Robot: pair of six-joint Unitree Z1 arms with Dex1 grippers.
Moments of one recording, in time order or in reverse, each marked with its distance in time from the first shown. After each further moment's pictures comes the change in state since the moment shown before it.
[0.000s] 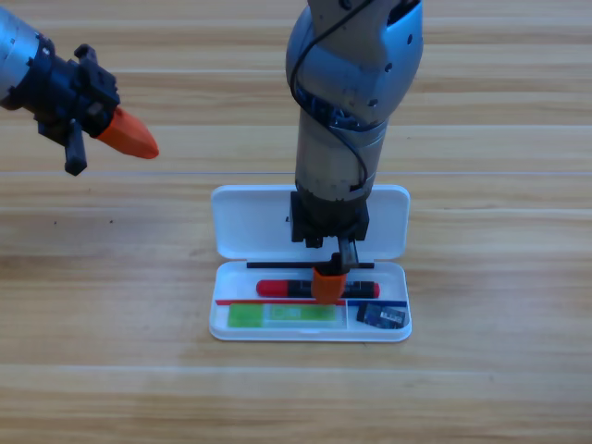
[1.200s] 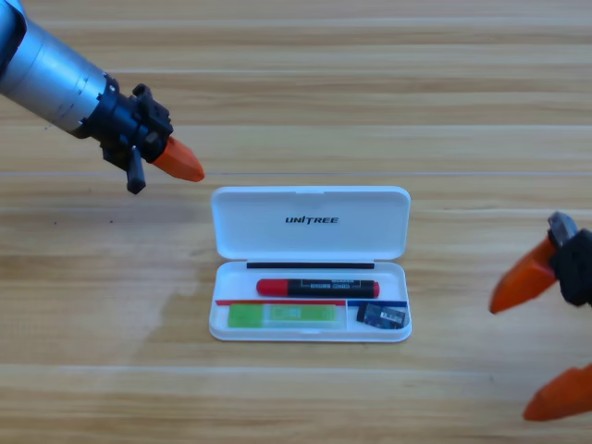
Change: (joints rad) arm 0 0.005 0.228 -0.025 -0.157 -0.083 -0.010; arm 1 -0.166 -0.850 1.072 -0.441 0.462 0.018
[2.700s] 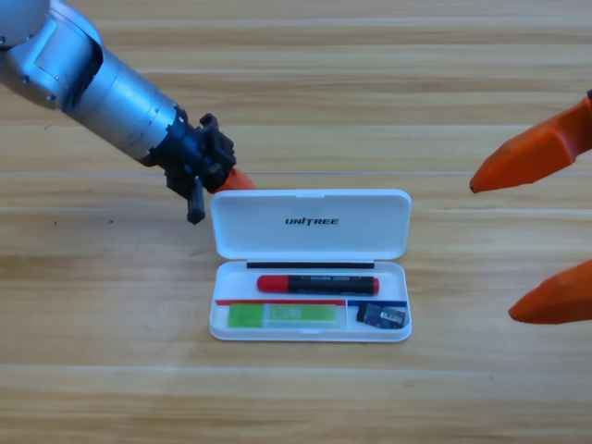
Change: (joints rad) arm 0 -0.141 0.085 -0.029 -0.051 -0.008 -0.040; arm 1 -0.035 -0.198 -0.030 -0.173 0.209 0.141
